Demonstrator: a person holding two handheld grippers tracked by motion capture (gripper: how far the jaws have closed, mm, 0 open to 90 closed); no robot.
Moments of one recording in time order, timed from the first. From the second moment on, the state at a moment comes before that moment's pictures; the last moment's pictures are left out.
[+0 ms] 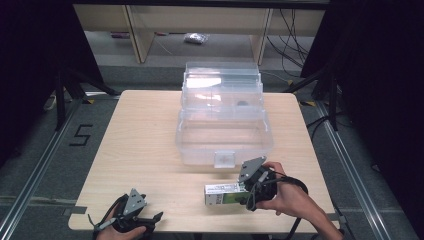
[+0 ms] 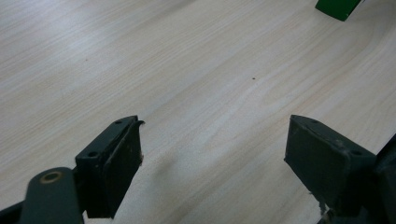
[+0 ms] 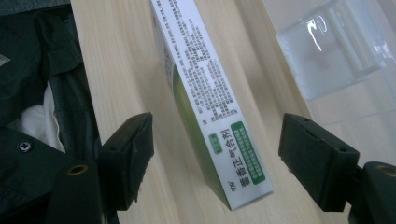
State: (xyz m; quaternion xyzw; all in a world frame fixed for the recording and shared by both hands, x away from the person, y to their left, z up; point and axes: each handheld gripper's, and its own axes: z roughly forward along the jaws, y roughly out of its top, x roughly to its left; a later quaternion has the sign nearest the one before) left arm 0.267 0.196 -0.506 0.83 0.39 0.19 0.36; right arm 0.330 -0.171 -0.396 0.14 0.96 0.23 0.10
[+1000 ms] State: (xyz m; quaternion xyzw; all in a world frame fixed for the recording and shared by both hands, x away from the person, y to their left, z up) left arm 0.267 0.196 -0.506 0.83 0.38 0.18 0.36; right arm 0.343 -0.133 -0.404 0.11 0.98 0.17 0.06
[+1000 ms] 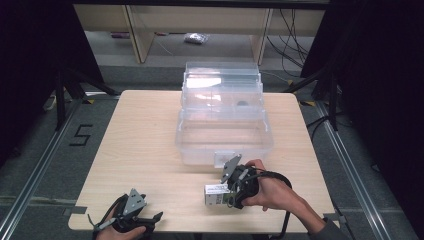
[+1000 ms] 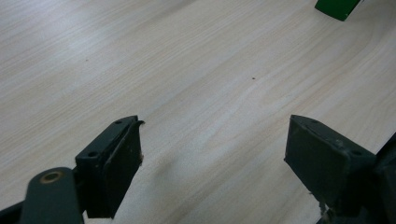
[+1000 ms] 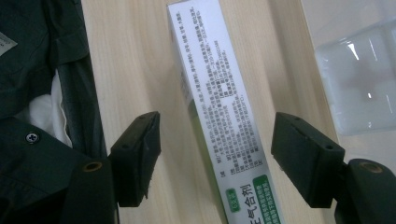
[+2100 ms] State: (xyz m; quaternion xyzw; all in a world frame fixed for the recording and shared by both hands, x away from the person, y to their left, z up) left arm 0.268 0.199 -0.504 0.84 0.37 0.18 0.34; right arm 0.357 -0.115 -0.419 0.07 0.99 0.09 0.05
